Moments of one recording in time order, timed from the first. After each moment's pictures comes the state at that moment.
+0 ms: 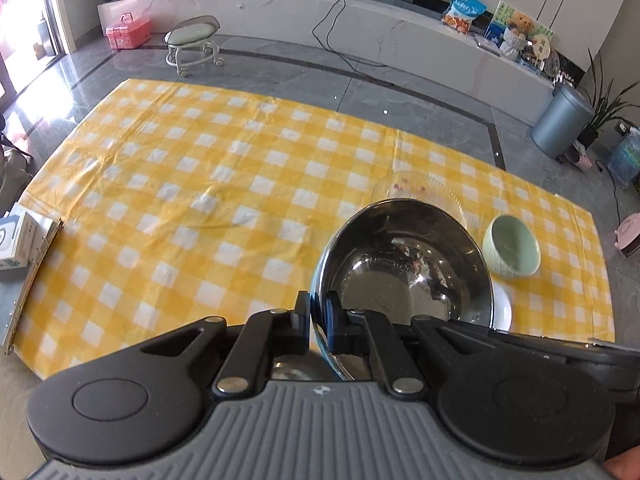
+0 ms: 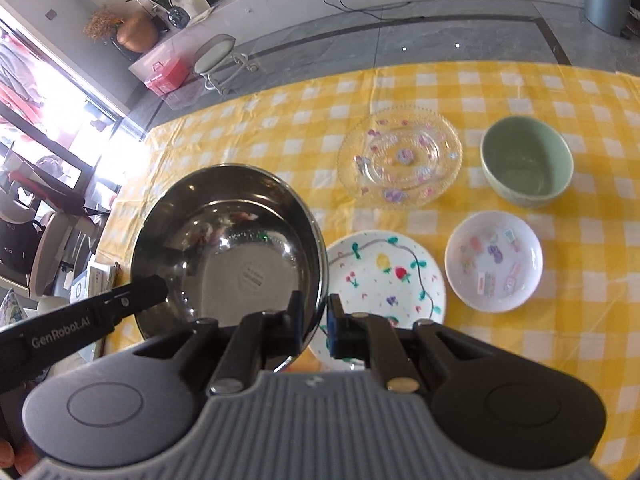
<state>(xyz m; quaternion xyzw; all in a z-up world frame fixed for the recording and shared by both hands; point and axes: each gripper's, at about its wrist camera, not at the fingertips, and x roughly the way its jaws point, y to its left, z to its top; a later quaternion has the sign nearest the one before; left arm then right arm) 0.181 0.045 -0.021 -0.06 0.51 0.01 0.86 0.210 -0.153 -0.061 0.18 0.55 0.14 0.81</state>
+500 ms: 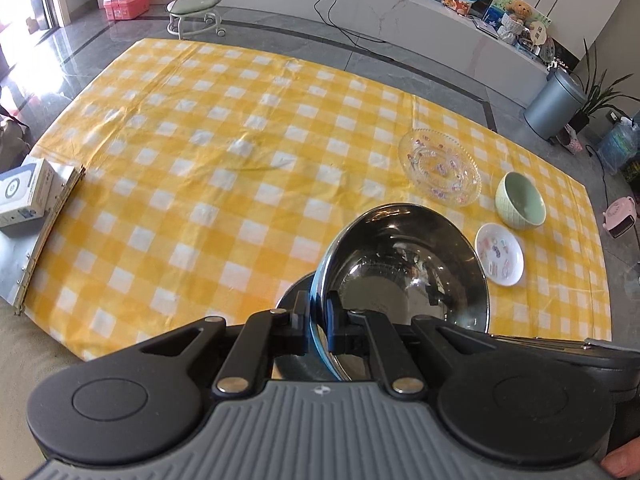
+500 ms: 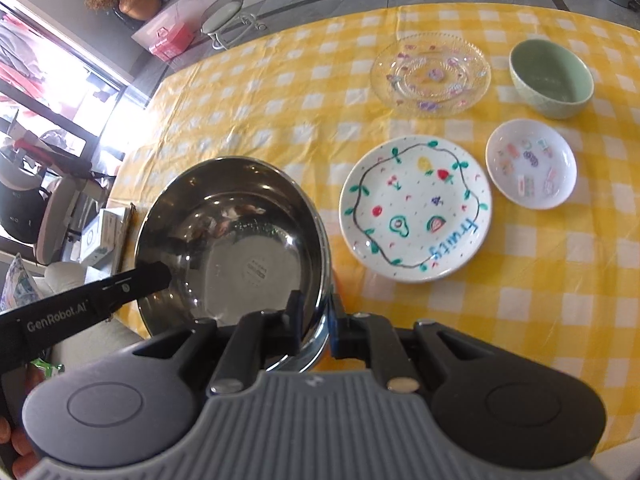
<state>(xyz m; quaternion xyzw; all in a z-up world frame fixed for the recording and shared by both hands) 0.129 0.108 -0.032 -0.09 0.53 -0.01 0.84 0.151 -0.103 -0.073 0.17 0.59 0.15 0.78</state>
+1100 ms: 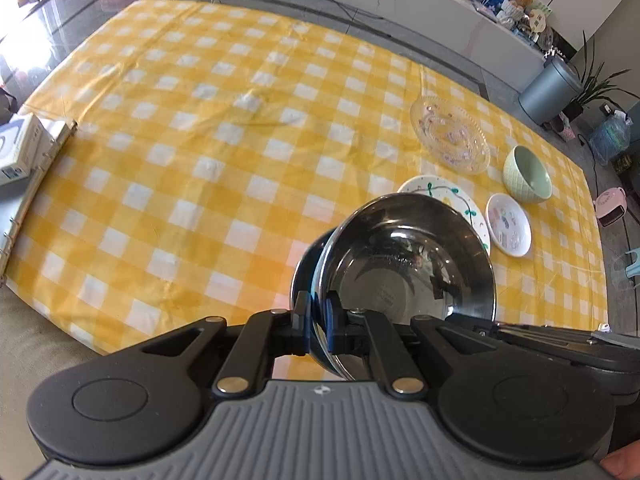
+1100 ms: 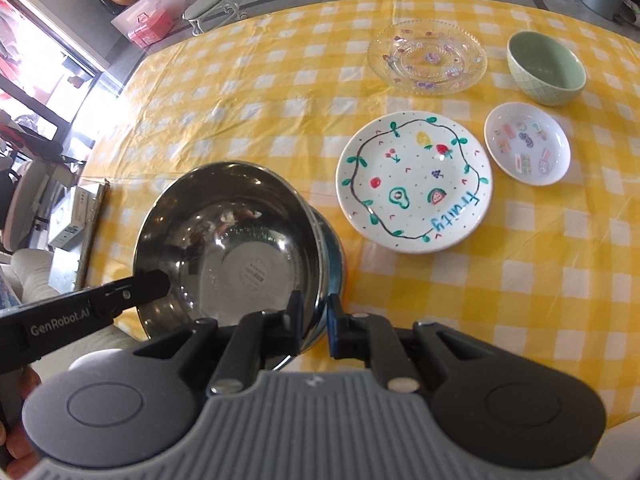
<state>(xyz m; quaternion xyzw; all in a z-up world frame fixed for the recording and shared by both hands) 0.121 0.131 -0.067 -0.11 0.56 -0.04 0.82 0.130 -0.071 -0.083 0.12 0.59 0.11 0.79</state>
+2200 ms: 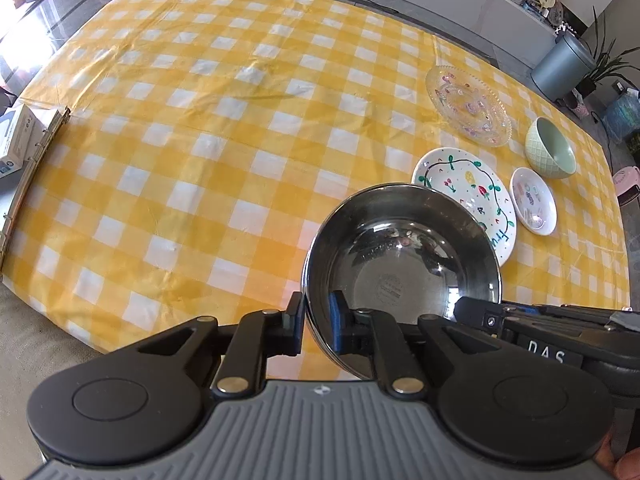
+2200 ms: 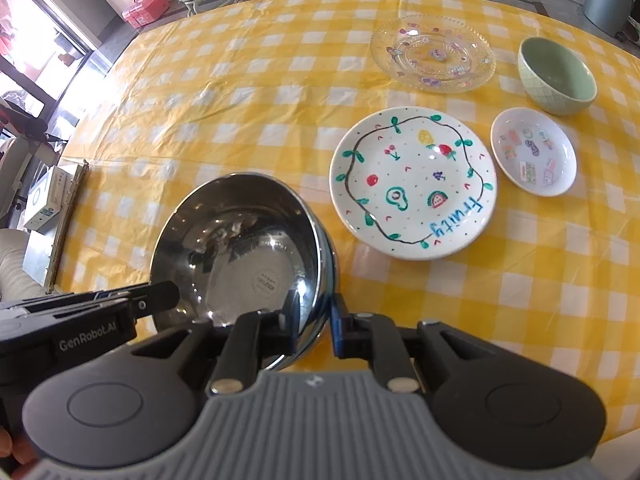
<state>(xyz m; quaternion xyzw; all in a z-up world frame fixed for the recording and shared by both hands) 0.129 0.127 -0.088 -0.09 0.59 -0.03 0.80 0.142 -0.059 -0.099 0.08 0.60 0.11 0.79</state>
